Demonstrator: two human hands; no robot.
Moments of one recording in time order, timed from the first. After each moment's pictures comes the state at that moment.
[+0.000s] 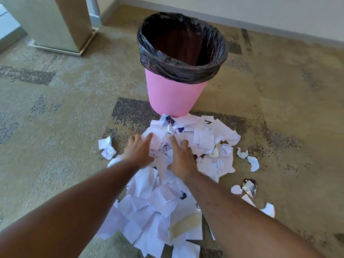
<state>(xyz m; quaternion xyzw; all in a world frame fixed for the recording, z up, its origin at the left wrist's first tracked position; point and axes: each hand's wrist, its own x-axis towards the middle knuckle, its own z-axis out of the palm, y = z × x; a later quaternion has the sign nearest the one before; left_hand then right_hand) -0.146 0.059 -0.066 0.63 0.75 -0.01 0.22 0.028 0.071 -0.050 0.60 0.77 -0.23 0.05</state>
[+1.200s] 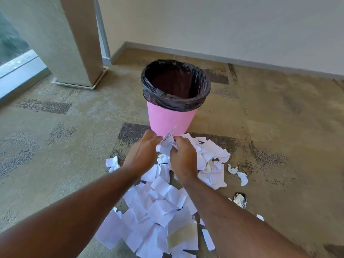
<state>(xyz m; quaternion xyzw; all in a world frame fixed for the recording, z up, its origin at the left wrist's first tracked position) -0.125 0.044 0.066 0.69 0.68 0.23 0.09 0.016 0.063 0.066 0.61 0.69 -0.23 -0.32</state>
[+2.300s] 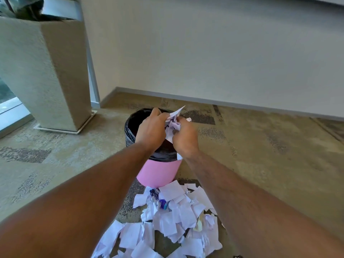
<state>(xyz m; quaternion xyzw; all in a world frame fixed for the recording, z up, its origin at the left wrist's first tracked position) -0.103 0.234 0.192 0.68 0.66 0.32 -0.03 0.015 0.254 0.181 0.56 0.70 -0.20 -0.38</state>
